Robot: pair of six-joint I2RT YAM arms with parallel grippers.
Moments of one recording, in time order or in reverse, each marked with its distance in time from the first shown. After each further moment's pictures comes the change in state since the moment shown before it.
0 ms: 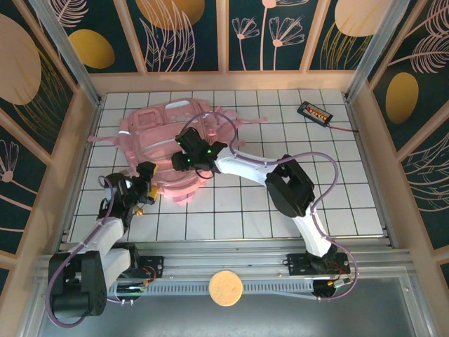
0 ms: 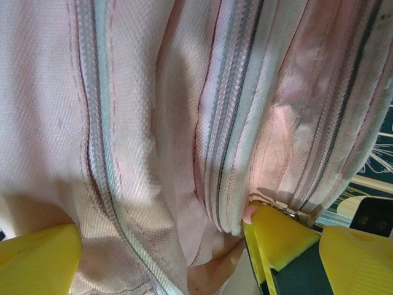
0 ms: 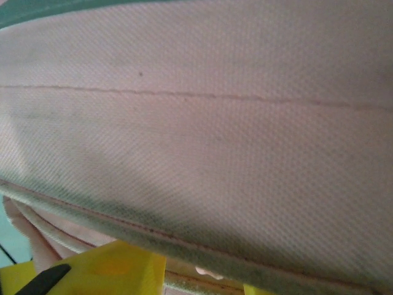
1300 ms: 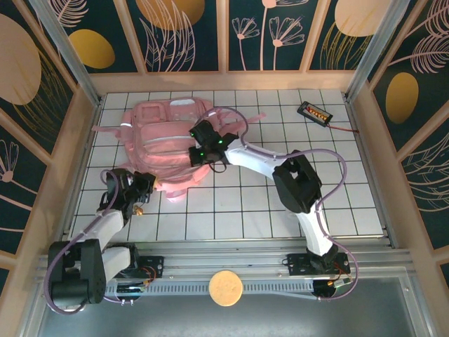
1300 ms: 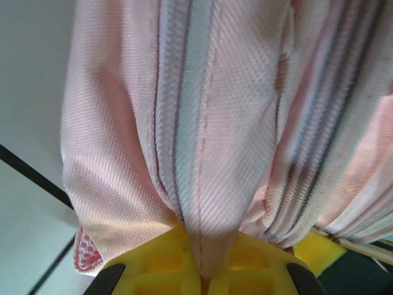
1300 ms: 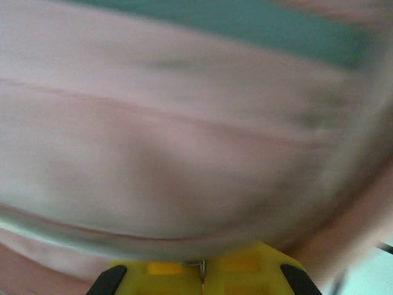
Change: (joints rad) left arm 0.019 0.080 0.073 -0.119 -0.069 0.171; right arm -0.115 -0.044 -0.042 -0.116 -0.041 -0.086
